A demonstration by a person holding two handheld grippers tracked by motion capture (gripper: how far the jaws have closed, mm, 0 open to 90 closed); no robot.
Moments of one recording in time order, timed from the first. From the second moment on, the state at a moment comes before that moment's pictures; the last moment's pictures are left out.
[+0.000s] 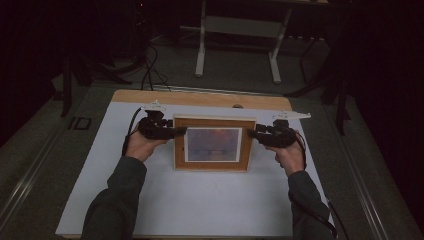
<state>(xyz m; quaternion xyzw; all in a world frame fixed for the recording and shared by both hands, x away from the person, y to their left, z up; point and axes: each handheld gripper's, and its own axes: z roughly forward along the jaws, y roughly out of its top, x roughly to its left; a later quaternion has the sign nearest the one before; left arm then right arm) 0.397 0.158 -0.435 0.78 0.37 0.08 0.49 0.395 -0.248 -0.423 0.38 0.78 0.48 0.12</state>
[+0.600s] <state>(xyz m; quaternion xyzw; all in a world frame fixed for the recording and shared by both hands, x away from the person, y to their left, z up) 0.369 0.178 -0.424 0.78 0.39 0.10 0.48 0.385 -0.264 -0.418 0.38 0.78 0.48 0.12</state>
